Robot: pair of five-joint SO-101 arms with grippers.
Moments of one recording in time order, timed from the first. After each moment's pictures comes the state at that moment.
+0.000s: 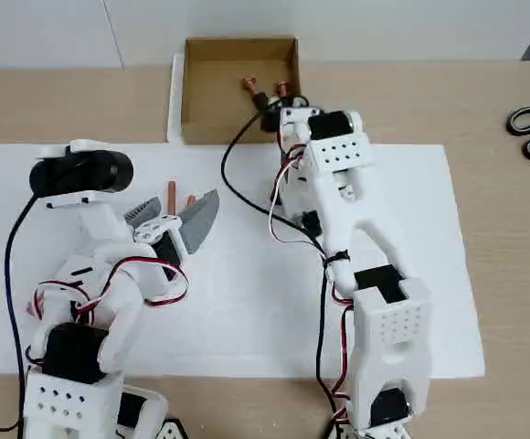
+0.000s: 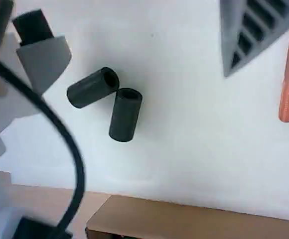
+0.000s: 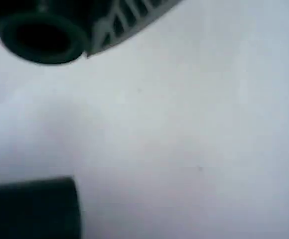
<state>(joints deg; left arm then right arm) 7.5 -64.7 47.3 60.4 26.1 -17.5 30.4 -28.3 95.5 2.8</state>
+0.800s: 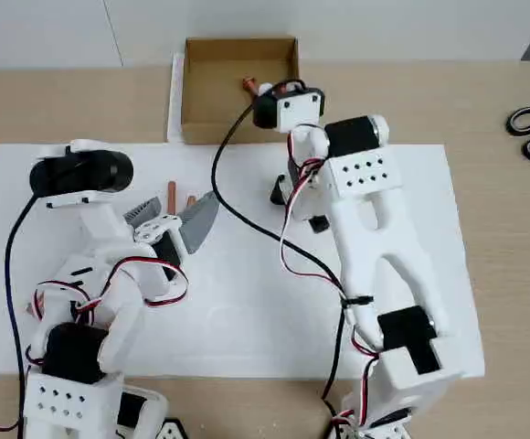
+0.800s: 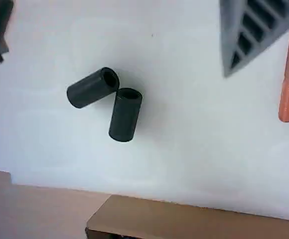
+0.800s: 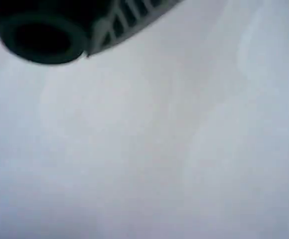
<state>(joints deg) 7.5 -64.7 47.3 60.4 26.1 -18.0 8.2 -15.6 96.0 8.3</state>
